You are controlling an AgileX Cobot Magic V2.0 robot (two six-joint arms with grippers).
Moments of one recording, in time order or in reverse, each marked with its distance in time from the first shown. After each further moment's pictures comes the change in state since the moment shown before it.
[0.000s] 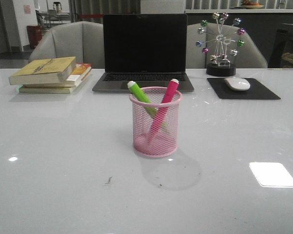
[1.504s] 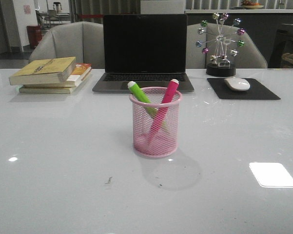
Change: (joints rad) left arm 0.703 -0.711 0.708 -0.261 -0.676 0.133; right arm 0.000 0.000 0.000 0.000 0.000 -0.002
